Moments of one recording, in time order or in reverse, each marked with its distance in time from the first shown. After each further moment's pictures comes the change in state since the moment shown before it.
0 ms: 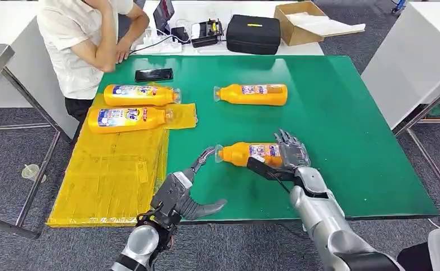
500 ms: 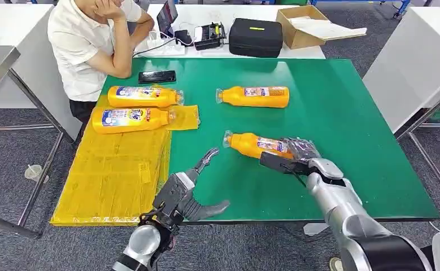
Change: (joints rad) left arm -0.006 0.000 -0.022 0.000 0.019 -0.022 0.001; right arm -0.069 -0.116 0.018 0.118 -0.140 0.210 -0.132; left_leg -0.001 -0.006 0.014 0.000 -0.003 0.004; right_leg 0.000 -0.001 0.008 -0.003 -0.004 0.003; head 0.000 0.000
